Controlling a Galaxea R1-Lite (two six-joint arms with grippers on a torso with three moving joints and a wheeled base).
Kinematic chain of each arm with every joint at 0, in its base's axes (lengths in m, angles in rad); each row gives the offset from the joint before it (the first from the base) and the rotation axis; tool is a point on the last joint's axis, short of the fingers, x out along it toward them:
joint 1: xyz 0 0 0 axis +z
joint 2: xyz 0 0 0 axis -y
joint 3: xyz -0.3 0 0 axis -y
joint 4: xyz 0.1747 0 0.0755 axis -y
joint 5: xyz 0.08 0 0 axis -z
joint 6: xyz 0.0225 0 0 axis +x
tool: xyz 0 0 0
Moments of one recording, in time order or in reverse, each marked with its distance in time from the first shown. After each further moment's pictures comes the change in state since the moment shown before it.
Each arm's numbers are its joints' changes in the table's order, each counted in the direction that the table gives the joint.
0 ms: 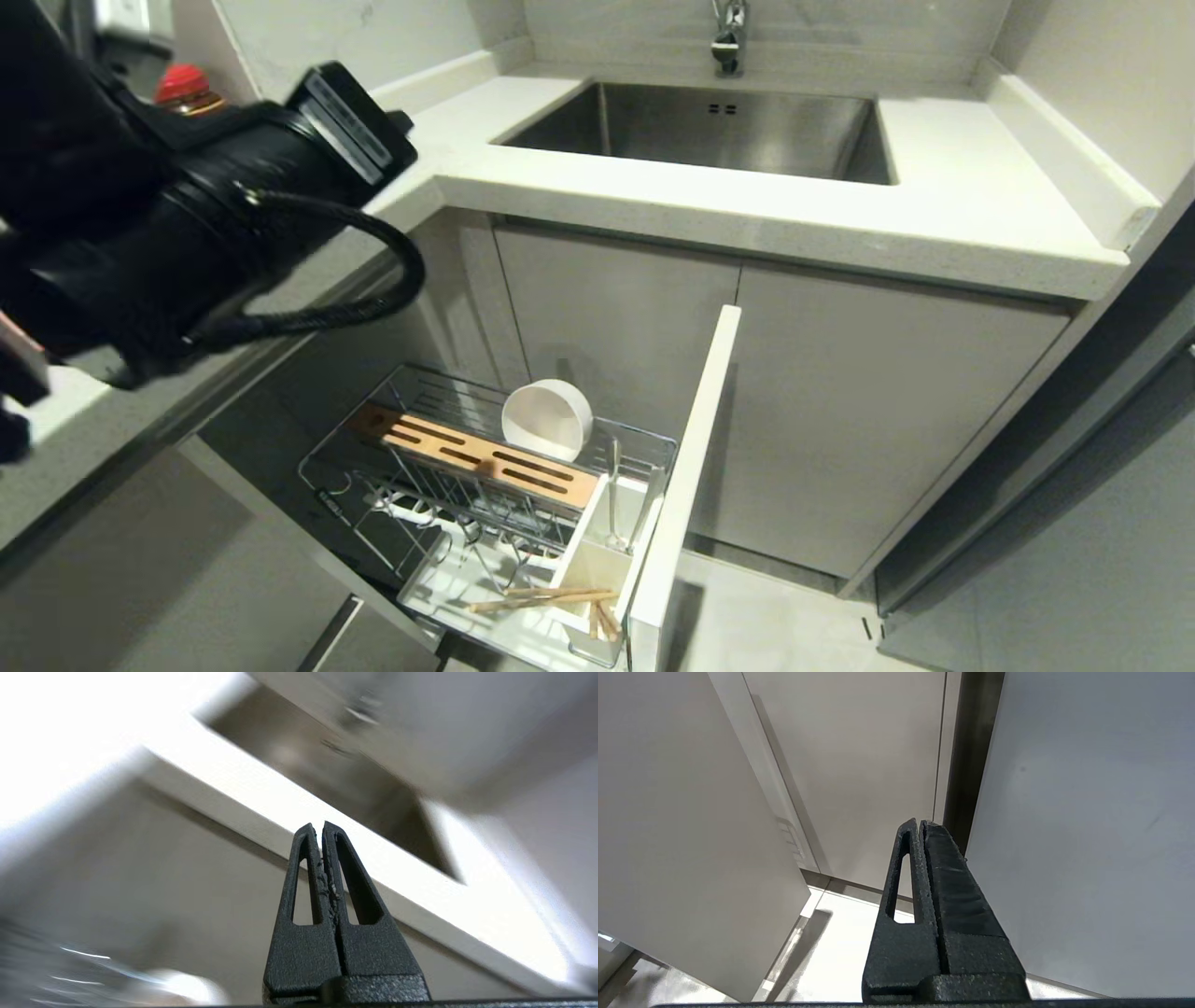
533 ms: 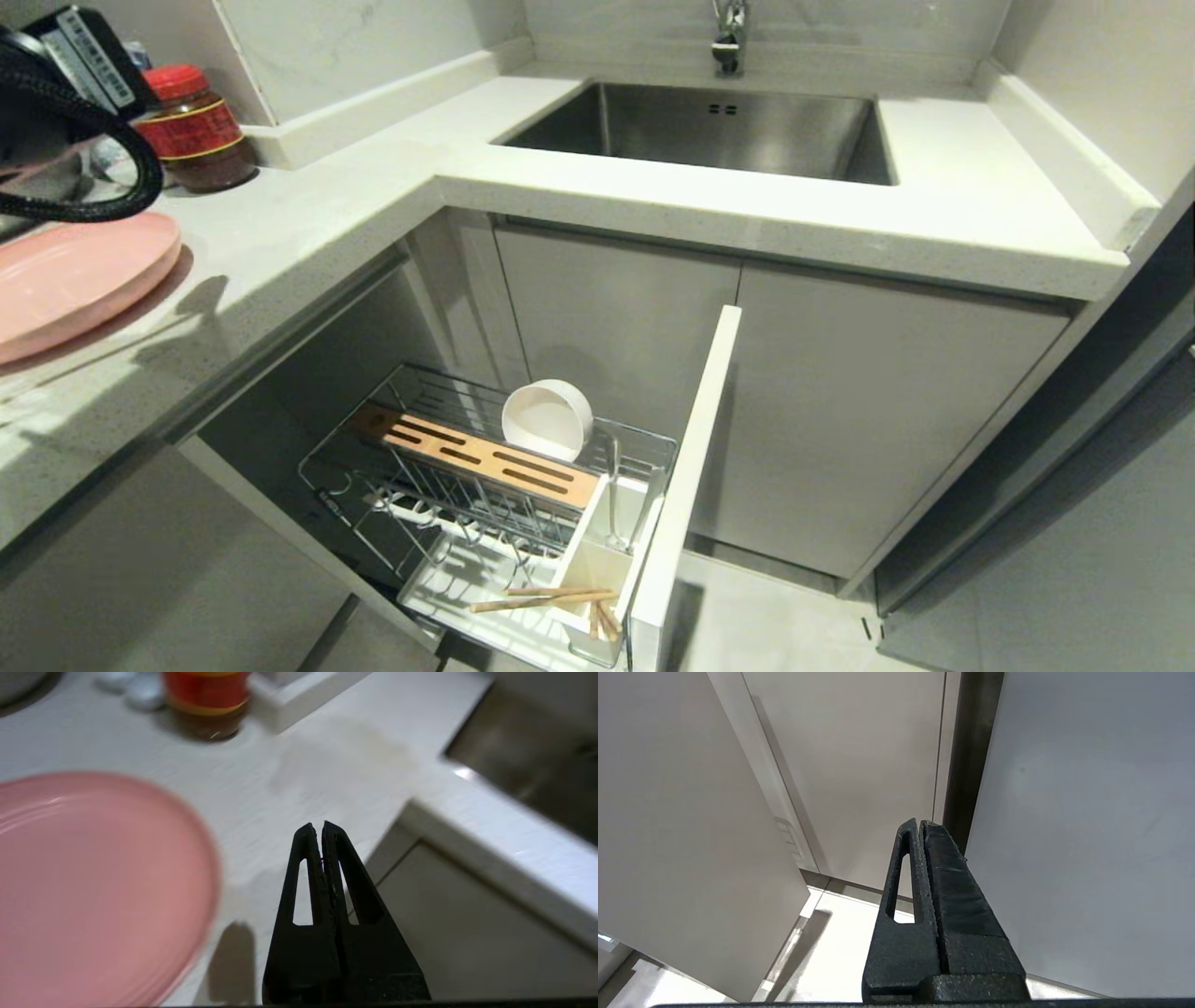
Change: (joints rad) left arm 0.380 0.066 0.382 -0.704 -0.069 0.116; right arm 0.000 0.000 0.000 0.000 0.000 0.000
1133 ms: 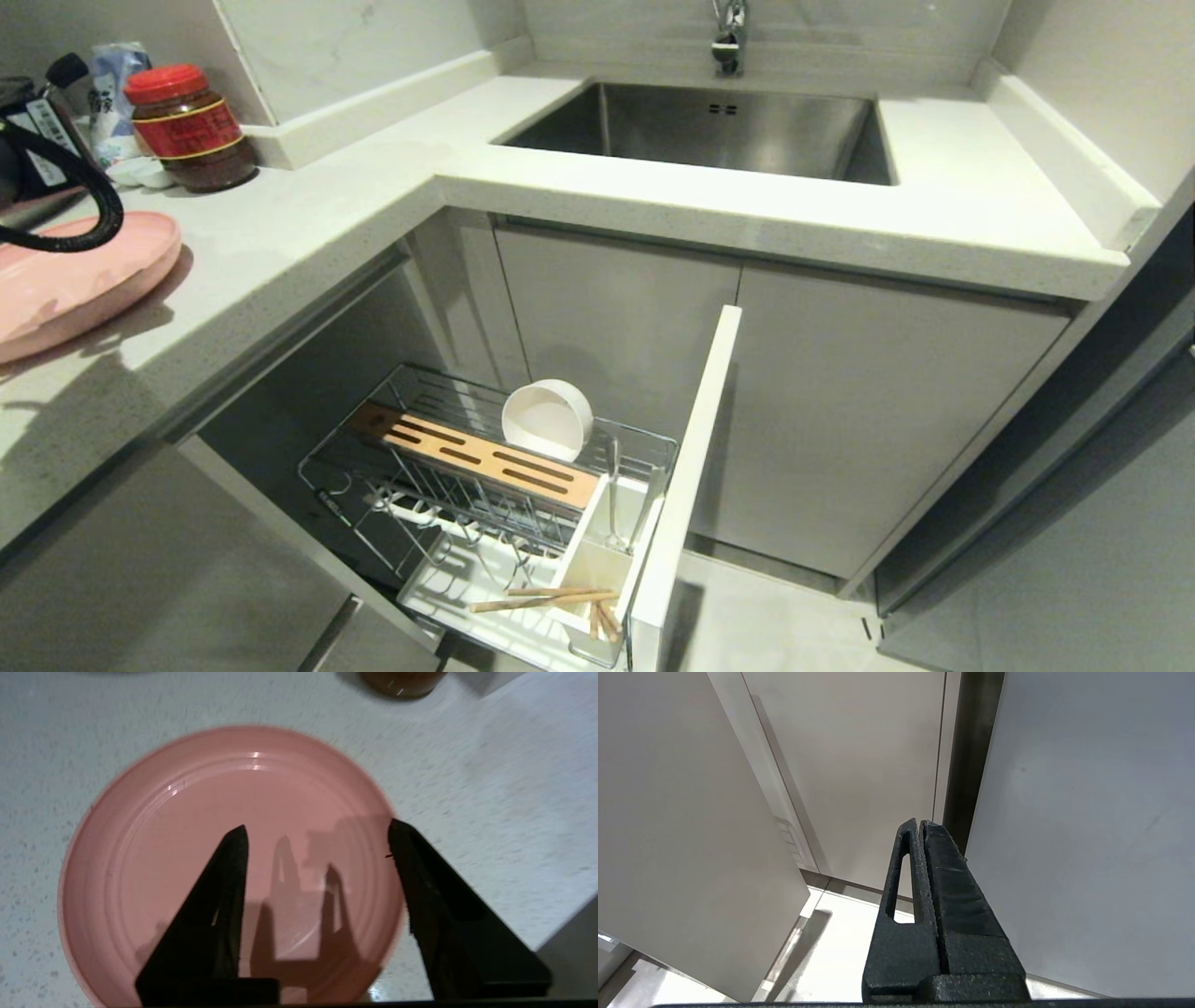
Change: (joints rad) left arm 0.235 -0.122 0.189 -0.351 -0.113 -0.055; right arm 0.000 0.000 0.000 0.000 0.000 0.000
